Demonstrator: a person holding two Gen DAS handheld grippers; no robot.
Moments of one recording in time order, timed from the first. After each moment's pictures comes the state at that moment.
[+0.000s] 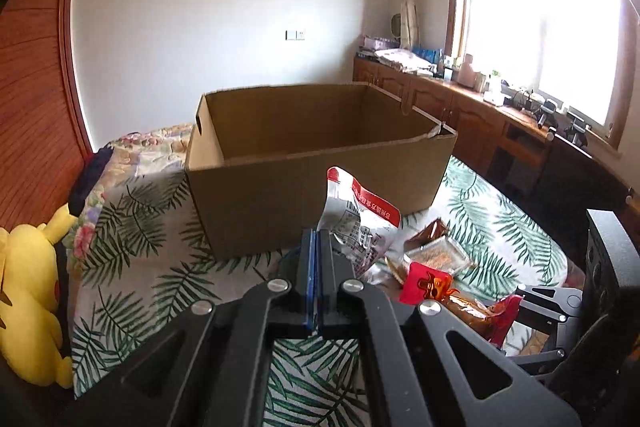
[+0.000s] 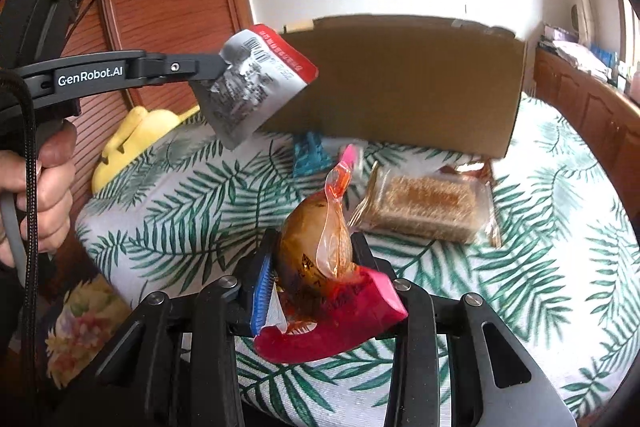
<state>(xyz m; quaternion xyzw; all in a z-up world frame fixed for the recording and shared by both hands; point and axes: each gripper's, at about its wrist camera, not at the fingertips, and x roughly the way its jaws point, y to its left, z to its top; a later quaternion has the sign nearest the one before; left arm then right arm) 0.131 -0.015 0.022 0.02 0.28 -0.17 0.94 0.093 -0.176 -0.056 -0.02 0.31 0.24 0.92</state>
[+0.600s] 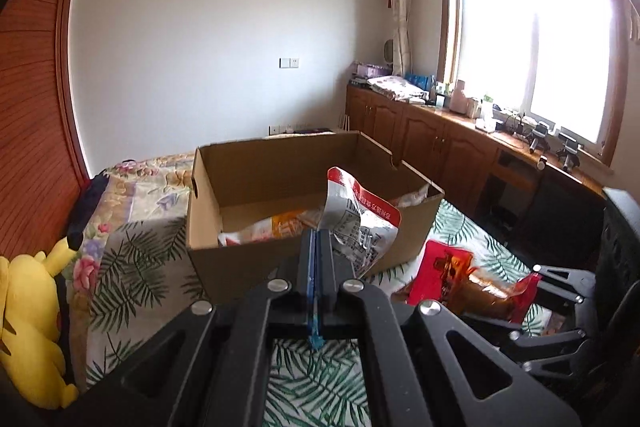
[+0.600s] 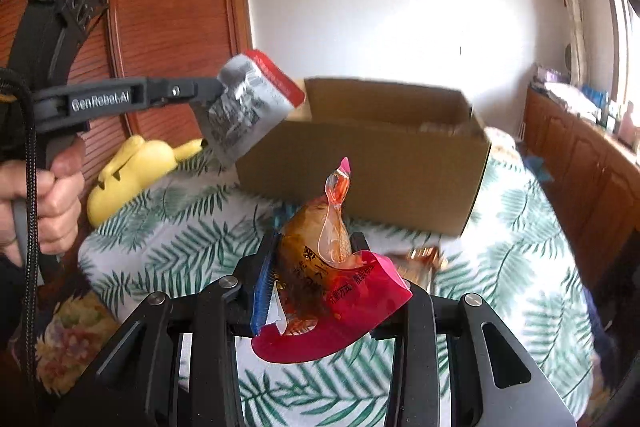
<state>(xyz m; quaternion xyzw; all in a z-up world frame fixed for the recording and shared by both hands) 0.148 -0.020 0.072 0.01 0.24 -0.18 0.95 0.098 -0.193 0.013 -0.05 0.25 0.23 0.94</state>
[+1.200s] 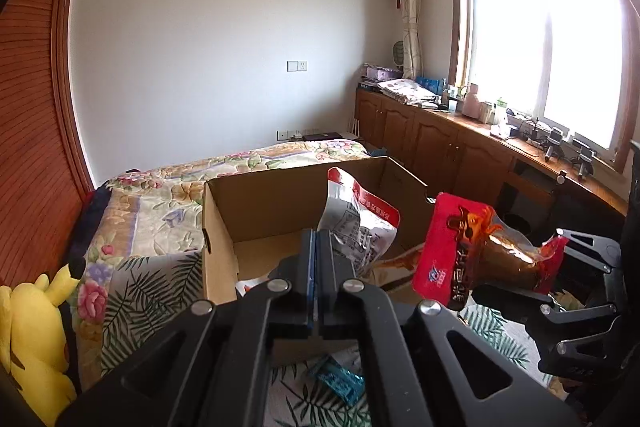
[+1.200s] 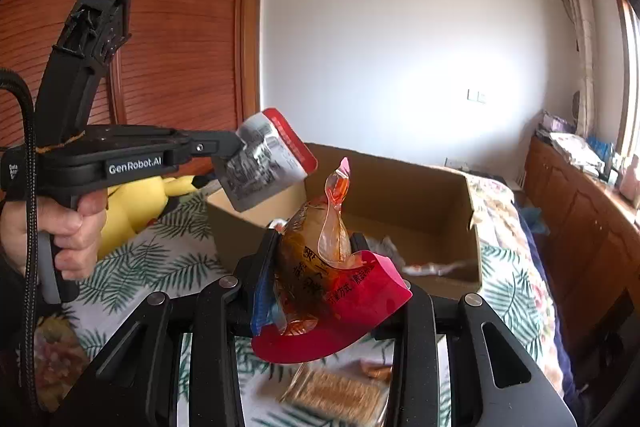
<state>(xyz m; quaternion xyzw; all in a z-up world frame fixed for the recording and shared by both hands) 0.228 -0.013 0.083 0.01 0.24 -0.17 0.95 0.164 -0.174 0.068 -0.09 0.20 0.24 0.95</state>
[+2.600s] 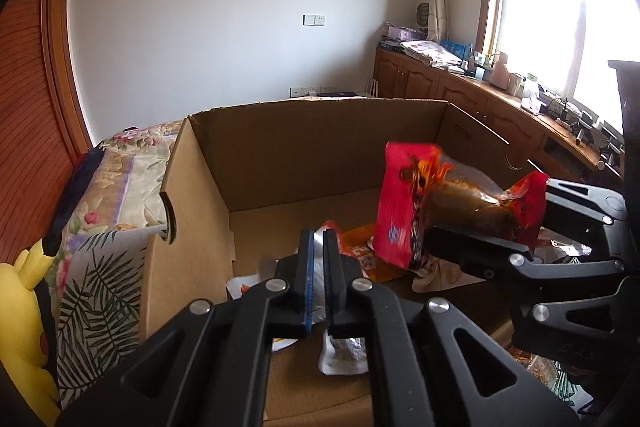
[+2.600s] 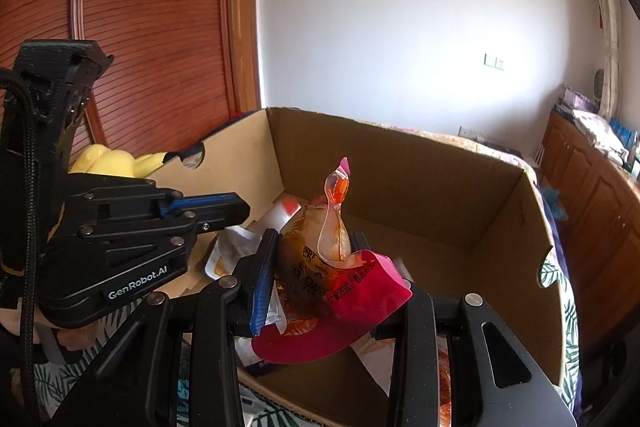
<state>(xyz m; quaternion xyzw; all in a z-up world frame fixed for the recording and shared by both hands) 0.323 -0.023 0.005 0.01 0.31 -0.15 0.94 0.299 -0.146 0.024 -0.09 0.28 0.25 0.92</state>
